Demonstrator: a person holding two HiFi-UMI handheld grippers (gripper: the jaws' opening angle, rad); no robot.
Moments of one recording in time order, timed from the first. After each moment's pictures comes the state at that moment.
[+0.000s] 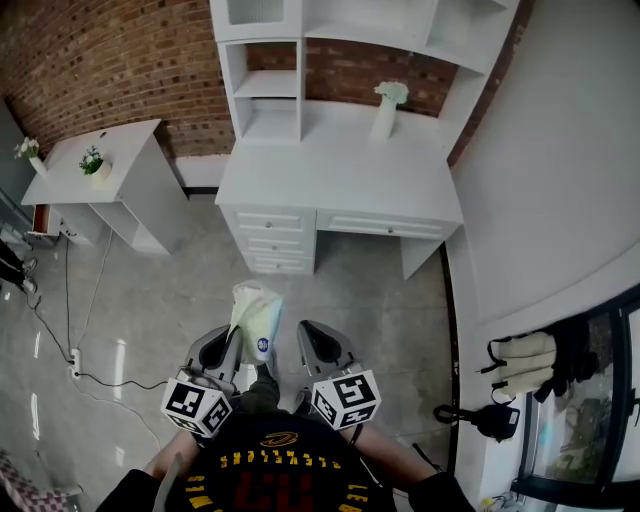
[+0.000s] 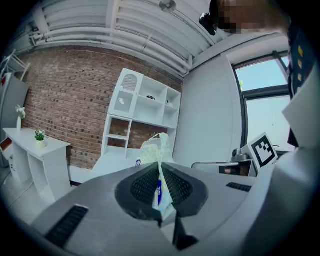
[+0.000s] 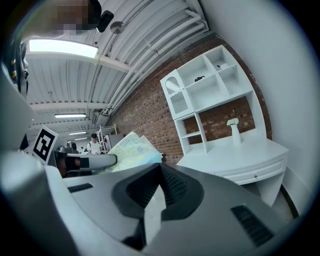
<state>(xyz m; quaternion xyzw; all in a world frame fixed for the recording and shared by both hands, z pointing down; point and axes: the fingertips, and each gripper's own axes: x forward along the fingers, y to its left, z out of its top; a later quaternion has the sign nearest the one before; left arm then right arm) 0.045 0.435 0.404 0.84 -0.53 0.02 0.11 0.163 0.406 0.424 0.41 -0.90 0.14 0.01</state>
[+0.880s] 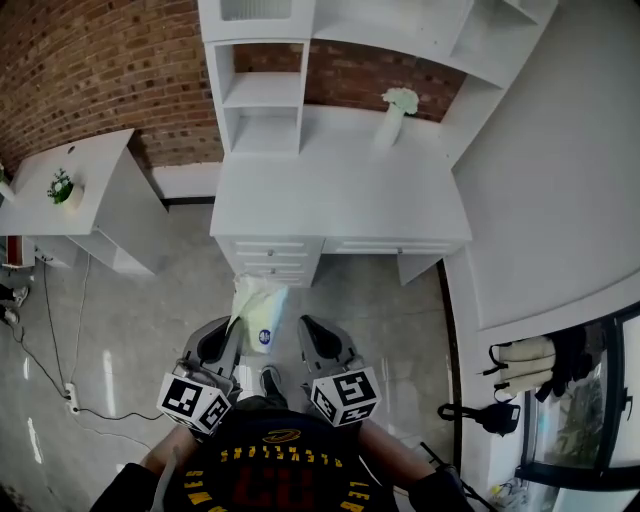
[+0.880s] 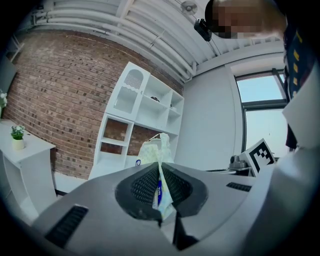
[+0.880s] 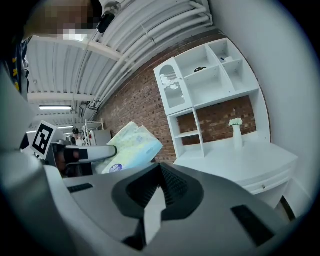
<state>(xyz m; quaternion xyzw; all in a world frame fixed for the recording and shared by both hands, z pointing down) -0.049 0.260 0.395 0.87 -0.47 -0.01 0.11 0.067 0.247 0.430 0.46 -0.88 0.14 0.04</state>
